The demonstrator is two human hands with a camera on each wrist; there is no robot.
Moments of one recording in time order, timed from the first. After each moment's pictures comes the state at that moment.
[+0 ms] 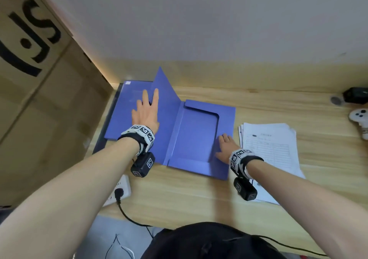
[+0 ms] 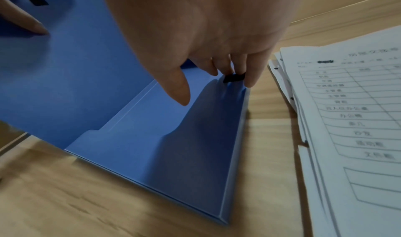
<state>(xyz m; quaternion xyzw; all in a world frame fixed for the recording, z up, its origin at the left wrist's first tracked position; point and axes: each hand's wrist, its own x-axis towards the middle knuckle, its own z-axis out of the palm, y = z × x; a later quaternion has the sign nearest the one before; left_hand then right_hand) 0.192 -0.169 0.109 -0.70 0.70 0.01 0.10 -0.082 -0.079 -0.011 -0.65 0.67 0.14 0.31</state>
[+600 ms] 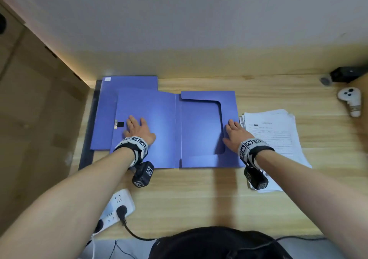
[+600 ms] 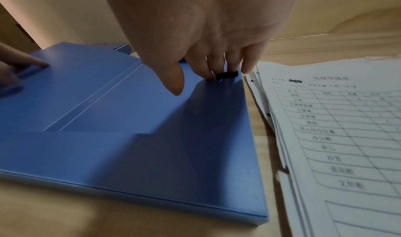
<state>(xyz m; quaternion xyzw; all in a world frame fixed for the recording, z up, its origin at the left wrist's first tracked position) 0.247 -0.201 0.002 -0.70 0.64 0.23 0.22 -0.087 -0.104 -0.018 -0.63 0.71 0.19 0.24</state>
